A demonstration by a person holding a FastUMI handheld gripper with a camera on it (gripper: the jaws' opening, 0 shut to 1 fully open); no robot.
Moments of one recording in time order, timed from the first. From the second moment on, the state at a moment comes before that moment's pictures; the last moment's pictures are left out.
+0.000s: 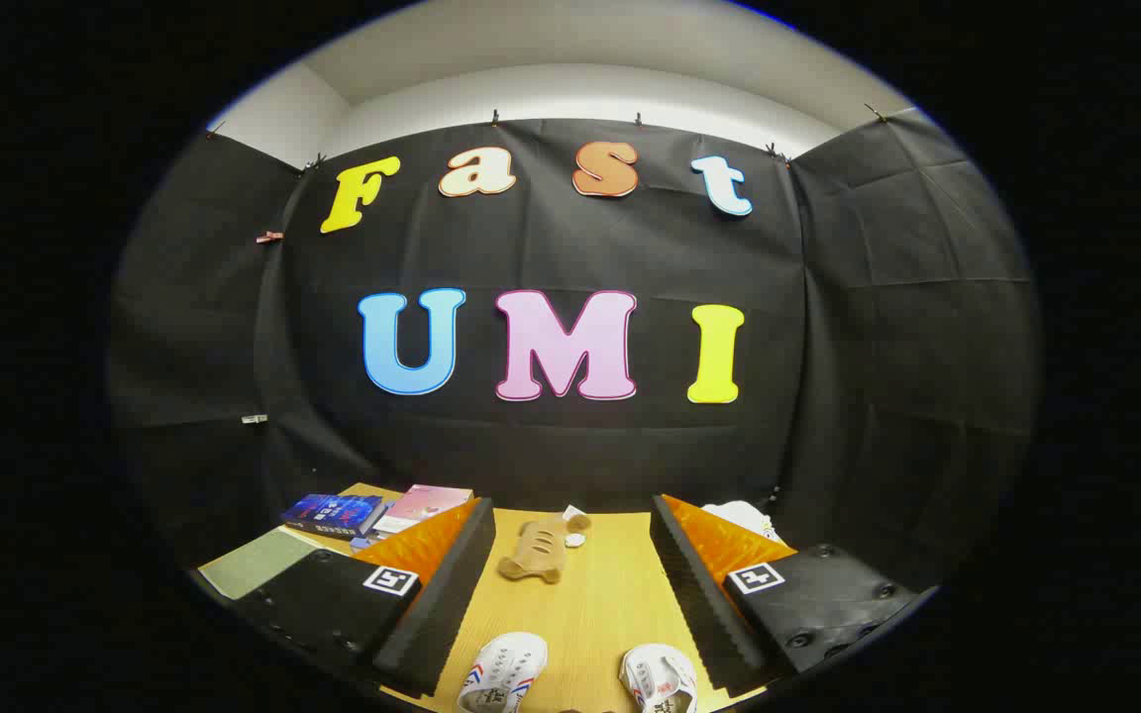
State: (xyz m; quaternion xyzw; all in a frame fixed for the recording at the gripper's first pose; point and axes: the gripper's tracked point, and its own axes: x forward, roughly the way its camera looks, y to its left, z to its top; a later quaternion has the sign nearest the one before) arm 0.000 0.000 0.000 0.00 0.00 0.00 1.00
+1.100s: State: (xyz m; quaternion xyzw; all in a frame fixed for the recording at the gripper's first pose) arm 0.008 0.066 -0.063 0.06 0.09 0.04 0.99
